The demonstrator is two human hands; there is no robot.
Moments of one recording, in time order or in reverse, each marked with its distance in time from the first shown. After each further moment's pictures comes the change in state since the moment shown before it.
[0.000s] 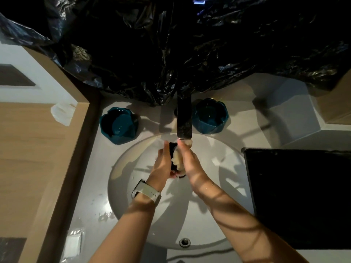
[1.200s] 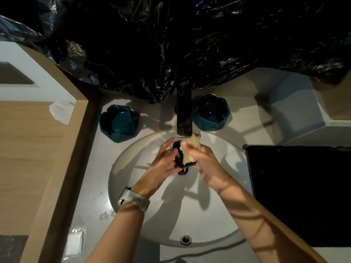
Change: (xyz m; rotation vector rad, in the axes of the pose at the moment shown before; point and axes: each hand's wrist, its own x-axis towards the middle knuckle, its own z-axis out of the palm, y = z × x) left_hand -0.009 -0.018 -0.031 -0.136 -0.452 0.233; right_hand 0.000 -0.002 -0.042 0.109 -0.135 -0.139
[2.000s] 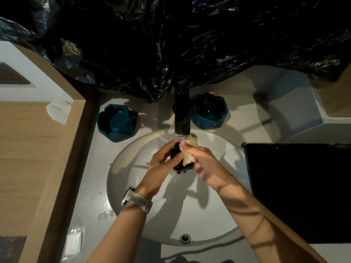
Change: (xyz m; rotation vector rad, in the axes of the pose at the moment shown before) left_hand 0.001 -0.002 0.010 0.039 0.139 0.141; right_hand -0.009 -0.008 0.001 0.062 -0.061 0.080
